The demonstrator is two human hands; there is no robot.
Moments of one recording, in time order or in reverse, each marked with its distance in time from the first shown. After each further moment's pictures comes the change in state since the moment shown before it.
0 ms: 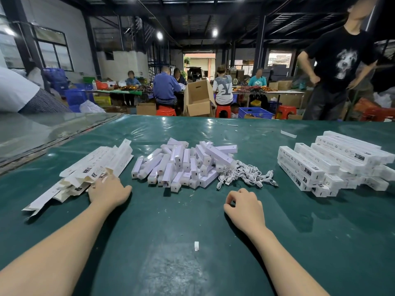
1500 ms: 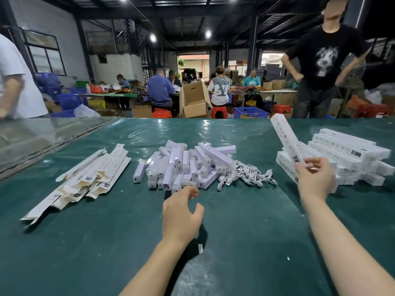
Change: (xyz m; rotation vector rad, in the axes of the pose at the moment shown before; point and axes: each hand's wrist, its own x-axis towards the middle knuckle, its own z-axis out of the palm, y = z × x) left_hand -0.145 0.110 0.001 -0.893 0.190 0.499; right_hand 0.037 0.073 -0.085 0.710 0.825 0.327
